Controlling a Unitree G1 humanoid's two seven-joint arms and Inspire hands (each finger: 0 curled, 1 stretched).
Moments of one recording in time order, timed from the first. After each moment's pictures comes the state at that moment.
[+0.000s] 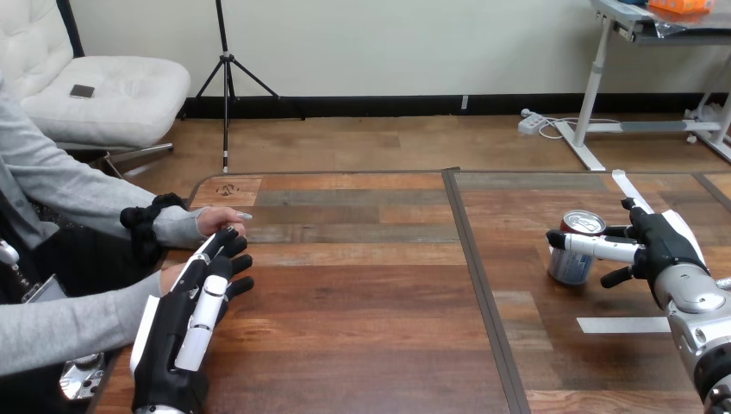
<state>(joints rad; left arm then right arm) -0.04 0.10 0.17 0.73 -0.18 -0.75 -0.32 -0.75 -0.45 -0.05 1.30 -0.17 -0.05 0.01</state>
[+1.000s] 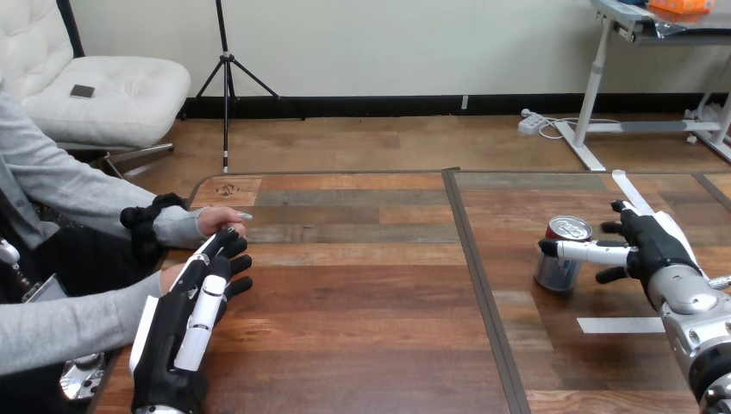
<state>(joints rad) -0.04 0.10 0.17 0.73 -0.18 -0.75 -0.31 -0.75 -0.44 -0.03 1.30 -0.20 -0.05 0.02</state>
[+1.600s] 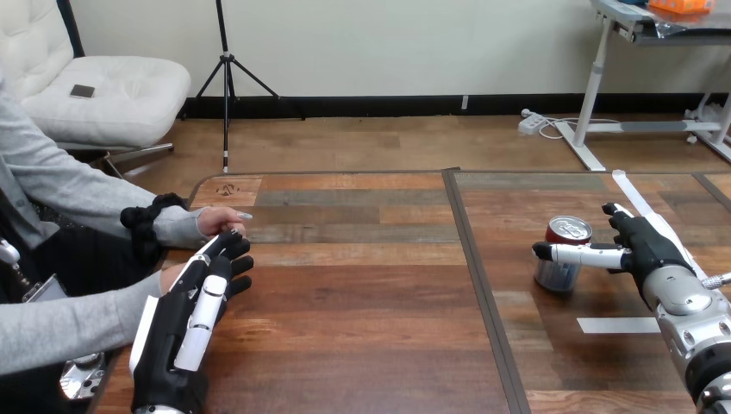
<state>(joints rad) -0.04 0.10 0.17 0.73 -0.19 -0.75 -0.32 -0.75 -0.44 -0.01 1.30 -0.21 -0.05 0.03</state>
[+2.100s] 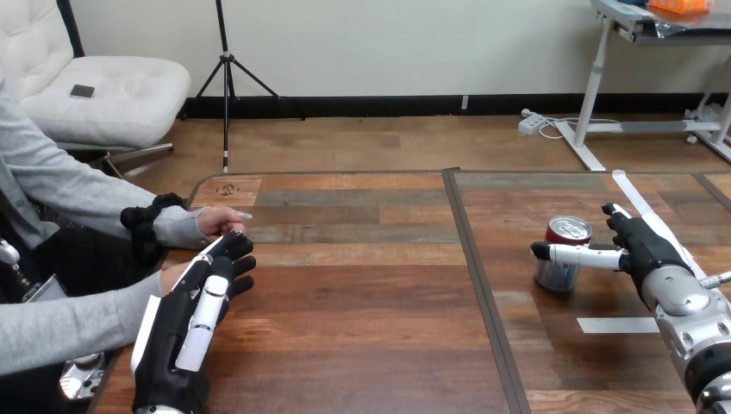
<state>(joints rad) -0.04 0.10 0.17 0.73 -0.19 -0.75 -0.33 -0.75 -0.44 0.00 1.30 -0.23 -0.05 0.03</state>
